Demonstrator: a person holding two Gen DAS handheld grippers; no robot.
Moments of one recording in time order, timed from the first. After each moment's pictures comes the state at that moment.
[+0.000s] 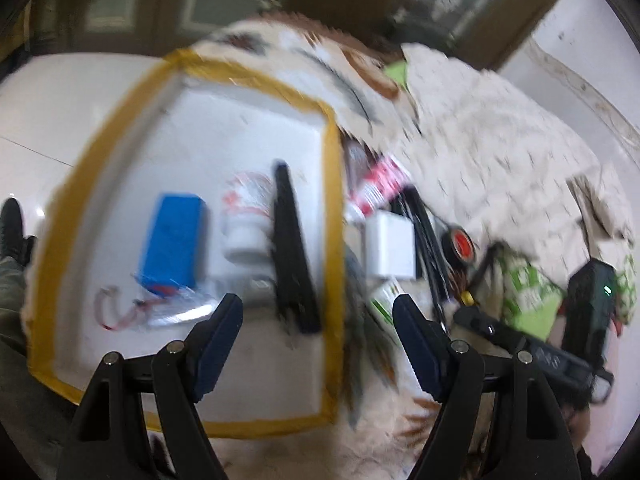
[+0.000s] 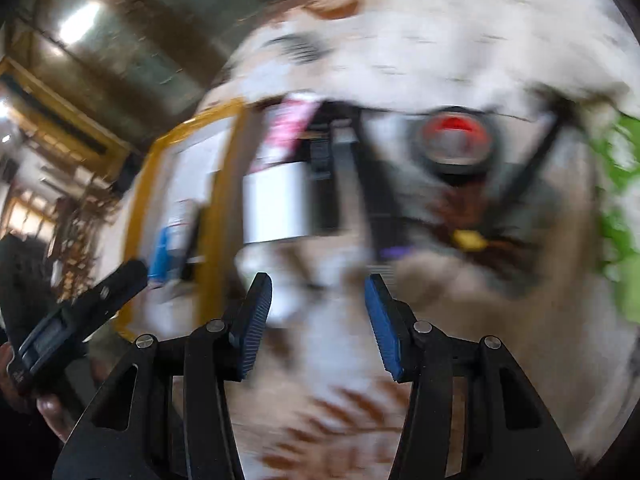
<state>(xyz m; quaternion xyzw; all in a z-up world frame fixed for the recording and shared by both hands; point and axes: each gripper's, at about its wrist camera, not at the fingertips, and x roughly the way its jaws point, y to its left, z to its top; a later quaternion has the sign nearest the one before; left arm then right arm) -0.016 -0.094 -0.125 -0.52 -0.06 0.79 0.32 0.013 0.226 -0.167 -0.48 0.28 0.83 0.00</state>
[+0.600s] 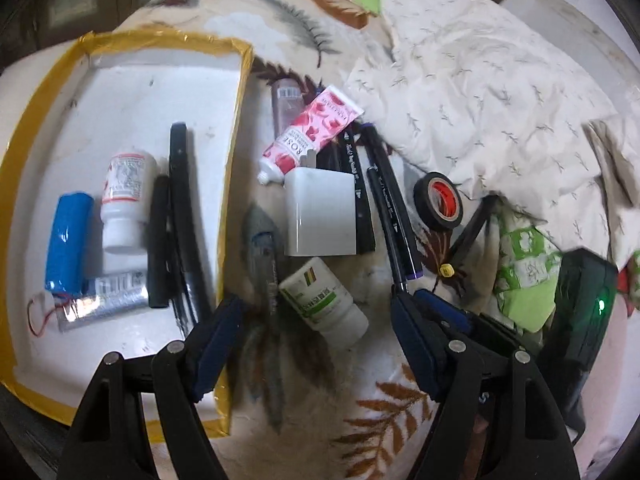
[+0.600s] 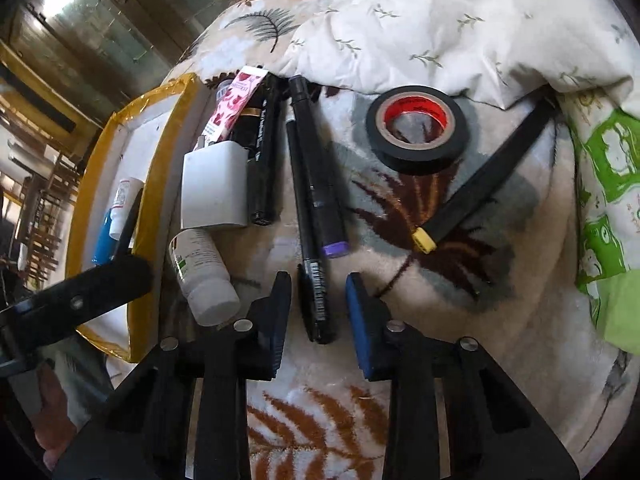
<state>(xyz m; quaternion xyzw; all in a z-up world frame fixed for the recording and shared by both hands) -0.004 -0.006 -0.127 -0.59 0.01 0.74 0.31 -0.007 0.234 -0.191 -0.52 0.23 0.83 0.03</state>
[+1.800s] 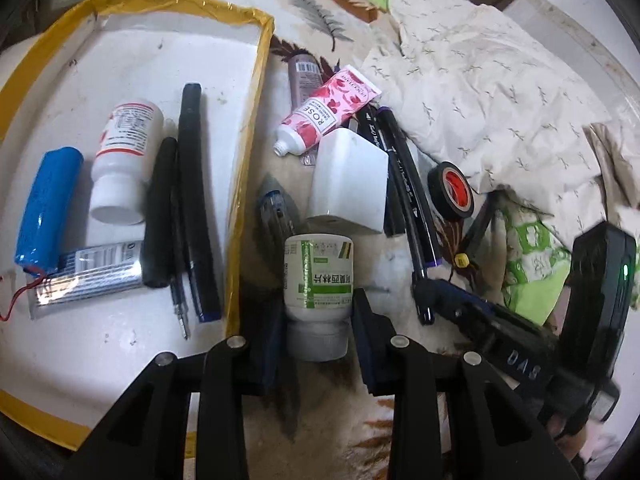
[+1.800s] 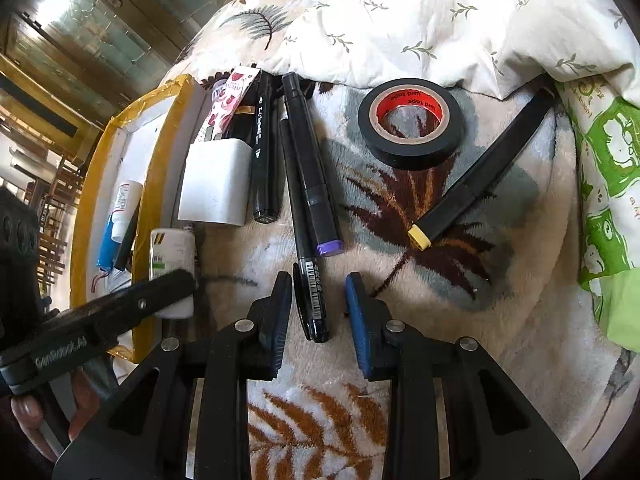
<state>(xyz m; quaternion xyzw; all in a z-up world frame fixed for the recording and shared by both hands) 0.001 -0.025 -0.157 -0.59 -0.01 0.74 0.33 -0.004 0.236 -0.187 -0.52 0.24 0.82 0.03</state>
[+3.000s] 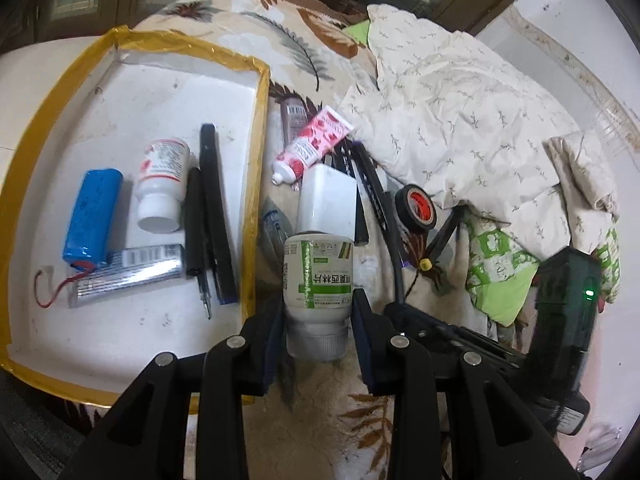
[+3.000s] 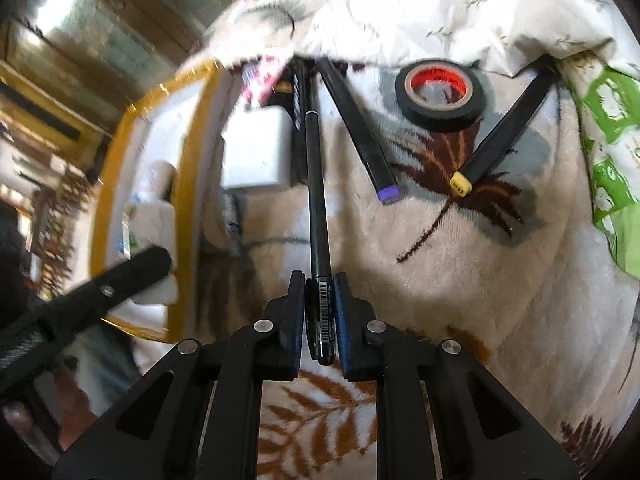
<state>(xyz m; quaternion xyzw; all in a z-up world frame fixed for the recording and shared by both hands) 0.006 -0.055 -0.119 -0.55 -0.05 0.75 0.36 0.030 0.207 -0.169 -0.51 0.27 0.82 0.02</state>
